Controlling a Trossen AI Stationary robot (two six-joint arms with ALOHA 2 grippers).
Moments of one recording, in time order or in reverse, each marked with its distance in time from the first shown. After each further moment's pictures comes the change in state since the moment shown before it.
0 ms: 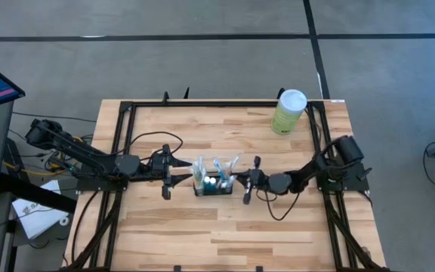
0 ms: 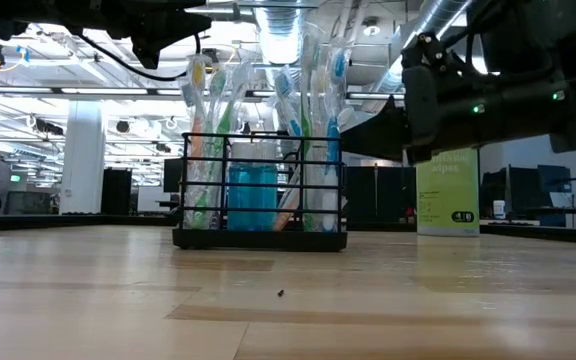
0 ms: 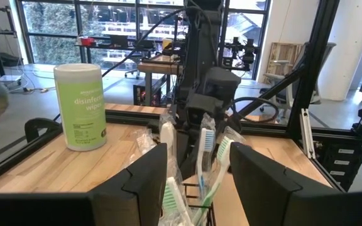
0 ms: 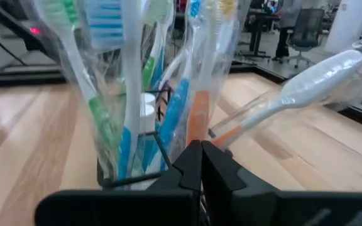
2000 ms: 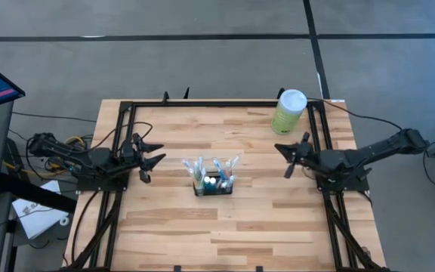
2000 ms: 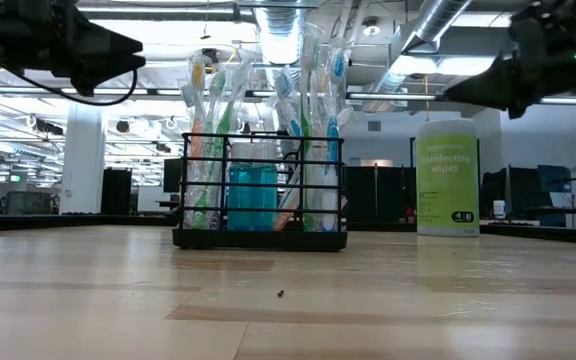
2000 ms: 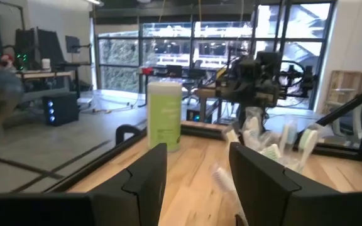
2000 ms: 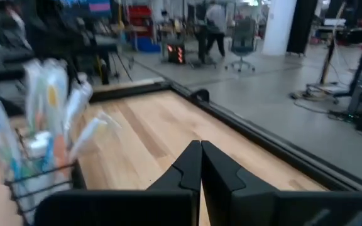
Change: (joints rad) left arm 0.026 -0.749 -0.298 -0.310 -0.203 0.104; right arm -0.040 -1.354 -0.317 -0.997 0.178 0.001
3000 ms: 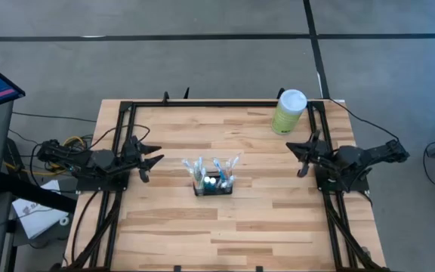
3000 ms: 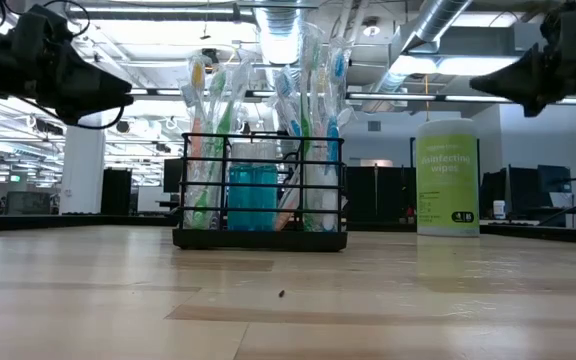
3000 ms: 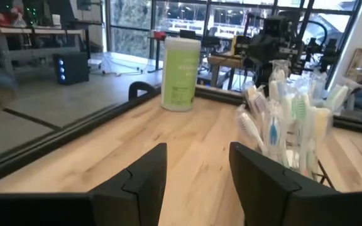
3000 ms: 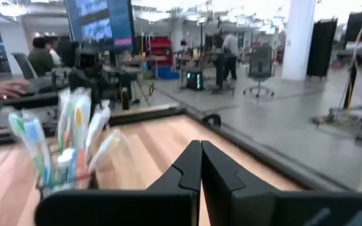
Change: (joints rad) left arm 0.020 -0.237 -0.026 -0.407 -0.041 -0.179; right arm 0.022 -0.522 -0.057 -0.283 -0.058 -0.103
